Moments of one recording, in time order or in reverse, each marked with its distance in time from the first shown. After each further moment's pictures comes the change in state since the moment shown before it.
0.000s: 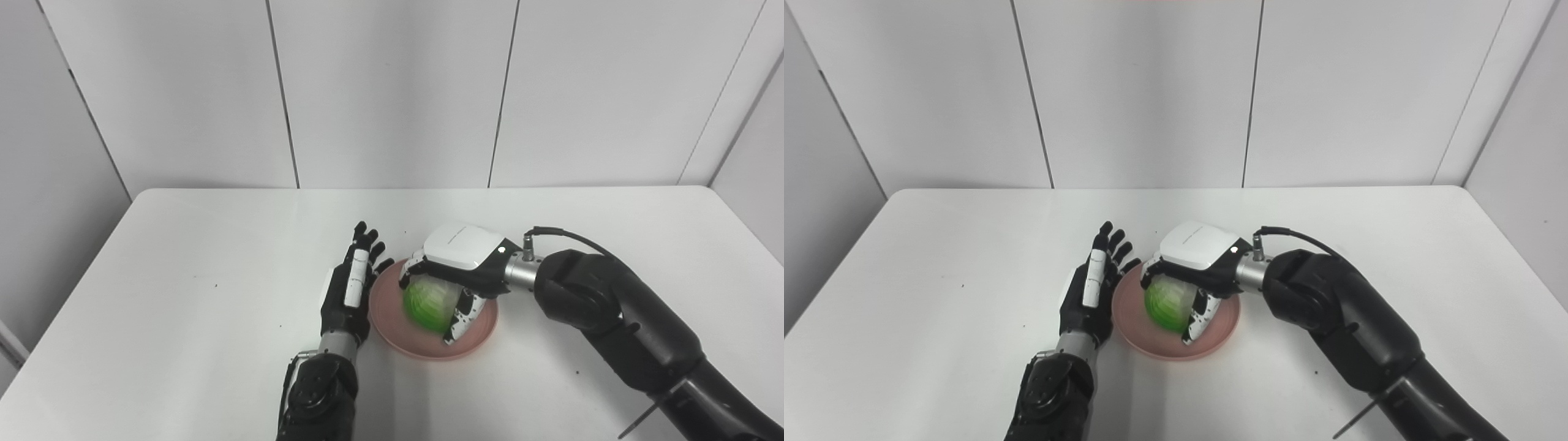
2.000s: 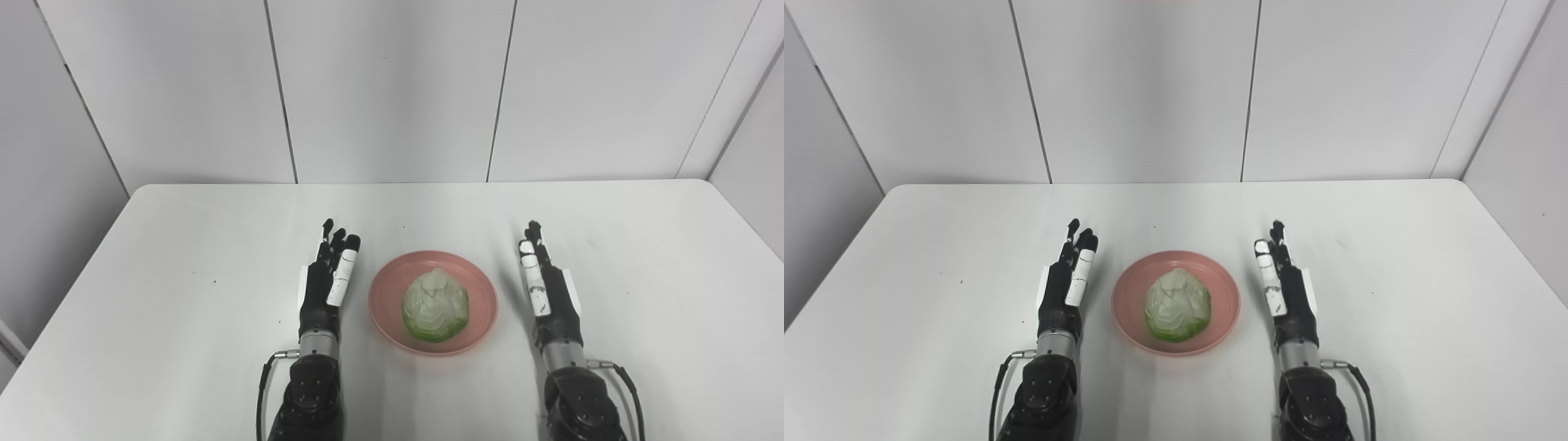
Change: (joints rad) left arm 0.023 0.035 -0.032 -0.008 0.300 -0.062 0.217; right arm 0.447 0.466 -0.580 0.073 0.688 0.230 -0.618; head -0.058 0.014
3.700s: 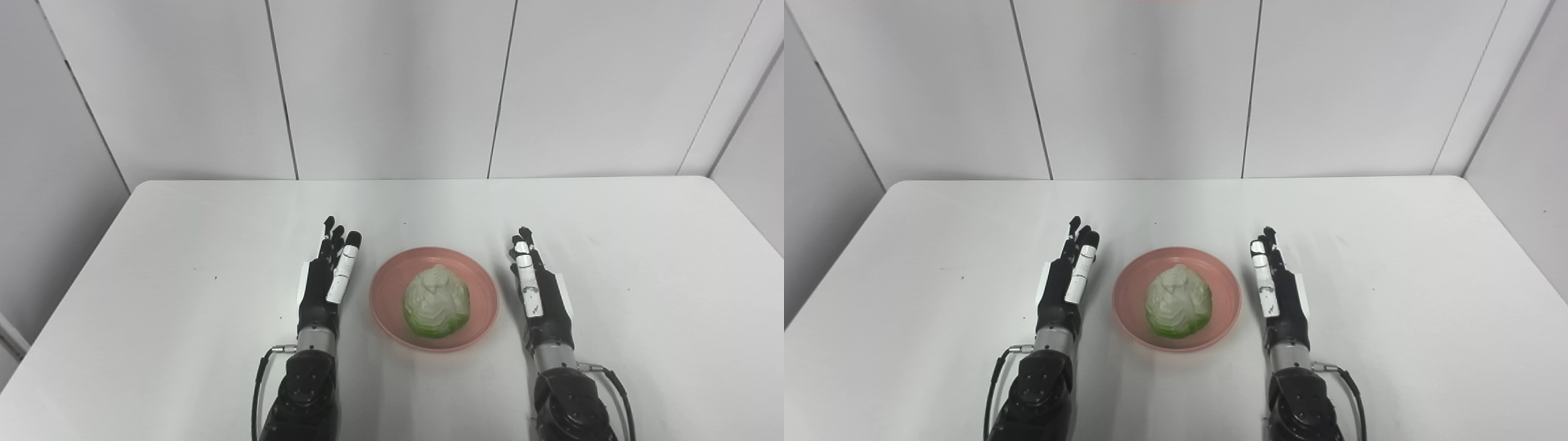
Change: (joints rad) left arm 0.007 0.027 -0.033 -0.033 -0.044 0.055 -0.034; right arm 0.002 0.009 0.030 -0.018 0.063 0.062 -0.051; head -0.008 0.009
